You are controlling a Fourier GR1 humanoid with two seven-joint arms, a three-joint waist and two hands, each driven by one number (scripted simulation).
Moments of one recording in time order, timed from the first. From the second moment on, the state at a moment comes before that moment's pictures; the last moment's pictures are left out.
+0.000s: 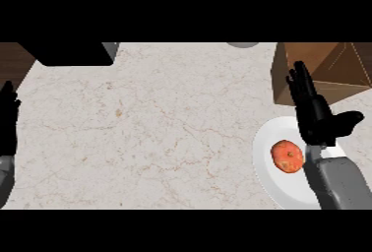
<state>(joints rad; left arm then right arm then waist) -0.19 0.56 0.01 -1.29 0.12 0.40 0.15 -0.30 -0.24 0.05 -1.42 -0.16 -0.19 -0.05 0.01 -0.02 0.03</state>
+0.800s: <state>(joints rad) -0.24 0.41 -0.27 -1.47 0.16 0.14 0.05 0.05 -0.34 0.12 -1.28 0.43 -0.71 0.09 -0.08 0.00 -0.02</state>
